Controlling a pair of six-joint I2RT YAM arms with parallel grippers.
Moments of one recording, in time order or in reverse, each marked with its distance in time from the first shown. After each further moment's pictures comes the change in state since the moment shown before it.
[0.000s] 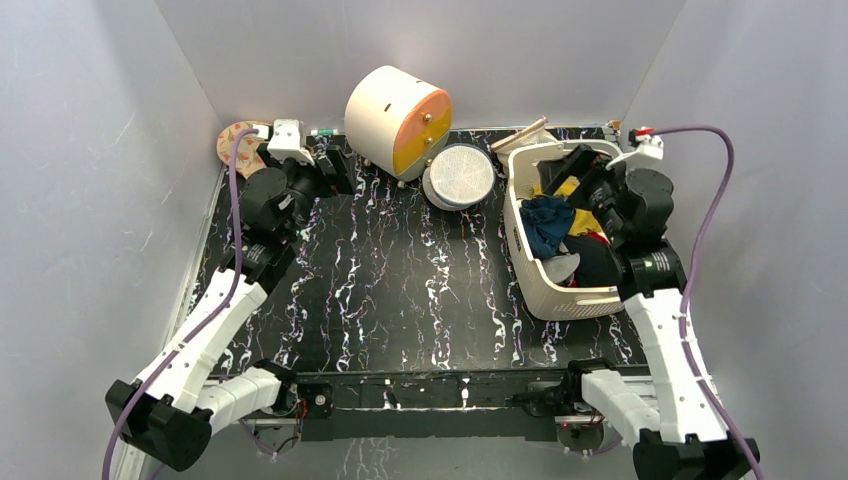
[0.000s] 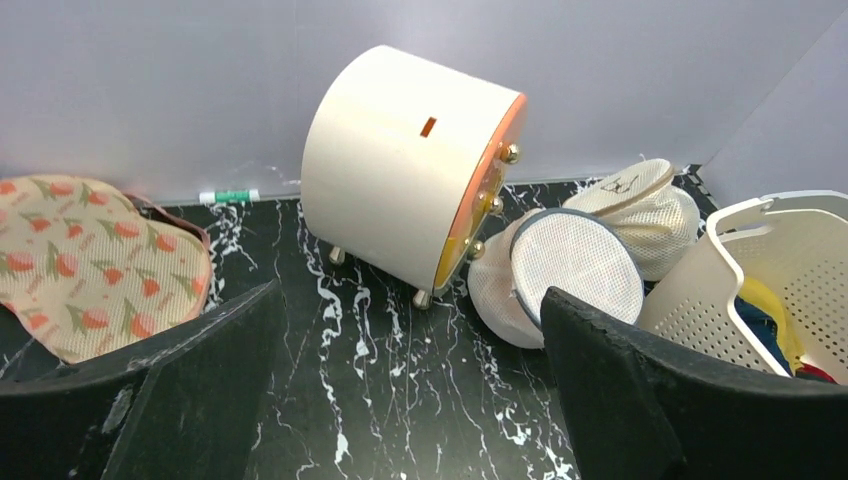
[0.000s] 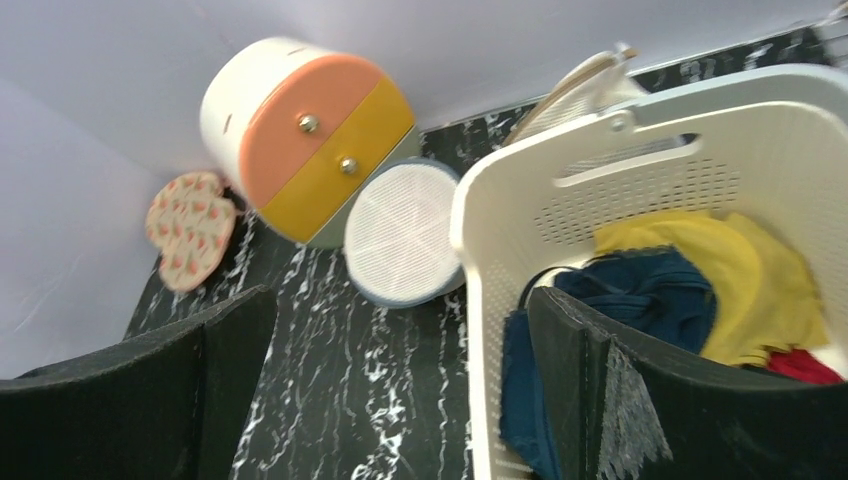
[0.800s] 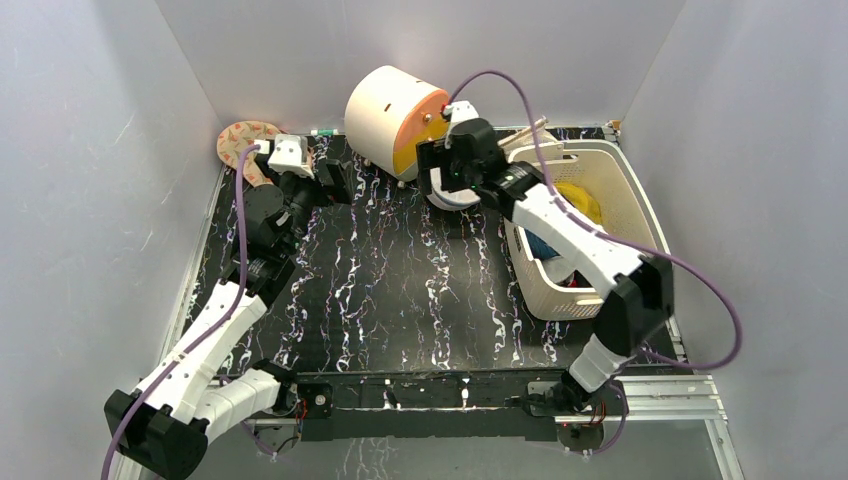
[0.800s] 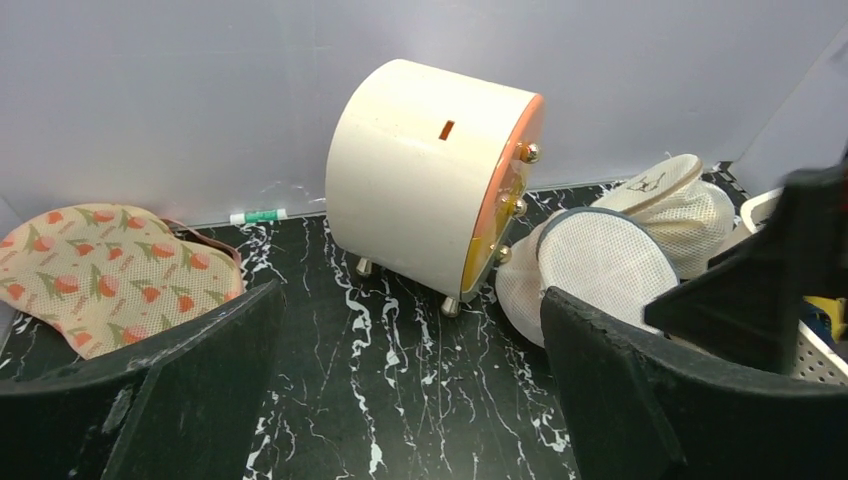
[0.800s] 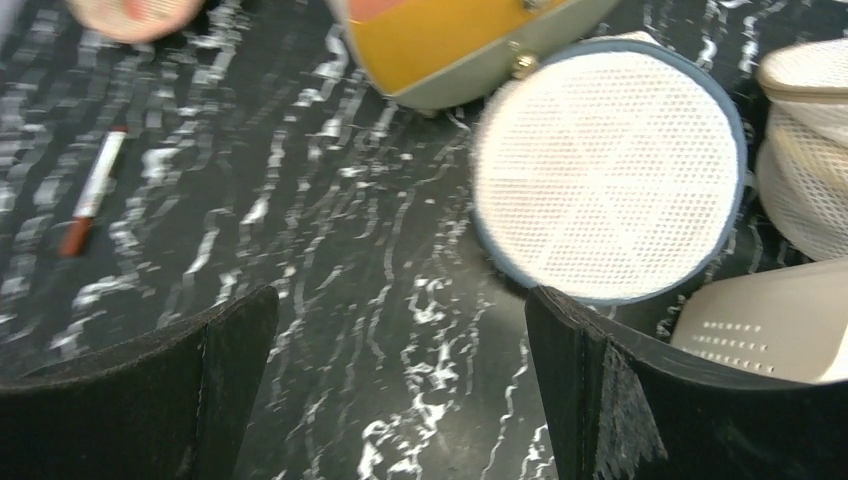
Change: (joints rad) left arm -0.003 -0.071 -0.116 0.115 0.000 0.098; right arm 0.536 0.730 0.512 -0.164 0.126 -0.182
